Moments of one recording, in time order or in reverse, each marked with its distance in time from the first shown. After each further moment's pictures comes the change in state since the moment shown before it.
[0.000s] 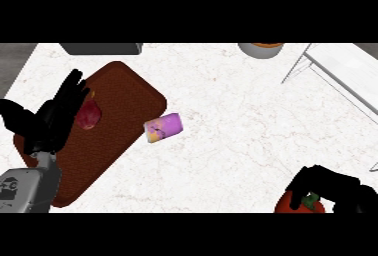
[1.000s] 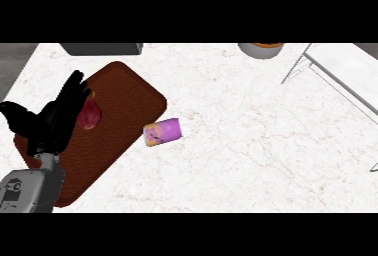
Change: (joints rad) left arm 0.007 -0.019 -0.001 -0.002 -0.024 0.011 -0.011; right arm -0.645 -0.319 -0.952 0.335 -0.528 0.309 0.180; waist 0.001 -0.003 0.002
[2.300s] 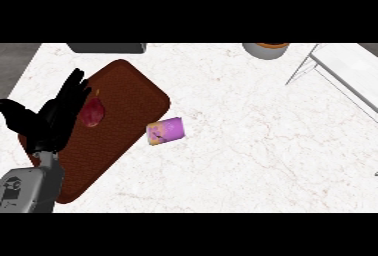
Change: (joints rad) left arm -0.014 -0.019 0.032 0.000 -0.008 -0.043 0.016; right arm -0.044 -0.445 -0.052 0.986 0.013 -0.348 -0.547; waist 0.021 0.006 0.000
